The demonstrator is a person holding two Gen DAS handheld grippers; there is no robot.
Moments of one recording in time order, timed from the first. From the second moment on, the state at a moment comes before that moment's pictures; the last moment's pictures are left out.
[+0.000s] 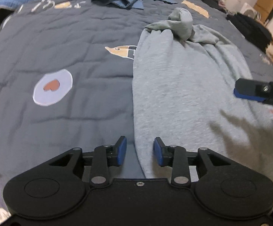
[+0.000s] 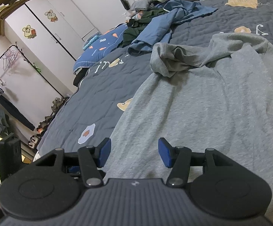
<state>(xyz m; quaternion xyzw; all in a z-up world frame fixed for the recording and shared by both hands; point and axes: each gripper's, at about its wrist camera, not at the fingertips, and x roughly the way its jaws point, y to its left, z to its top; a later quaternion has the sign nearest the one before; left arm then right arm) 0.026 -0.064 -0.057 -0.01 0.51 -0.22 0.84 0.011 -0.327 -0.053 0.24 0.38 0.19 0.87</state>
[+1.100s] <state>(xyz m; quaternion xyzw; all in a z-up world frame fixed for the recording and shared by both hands) -0.021 -0.114 -0.026 0.05 0.39 -0.35 0.85 0.021 -0.308 -0.068 0.22 0.42 0.21 0.86</state>
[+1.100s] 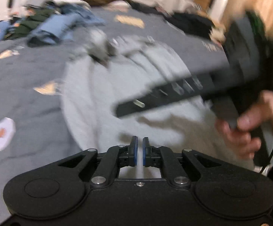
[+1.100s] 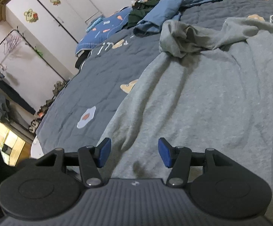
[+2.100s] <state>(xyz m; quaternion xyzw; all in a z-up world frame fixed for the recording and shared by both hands) -0.009 -0.121 -0.048 0.04 0.40 -0.34 0.85 0.022 -0.321 -0.057 0.24 0.40 0.20 0.86</state>
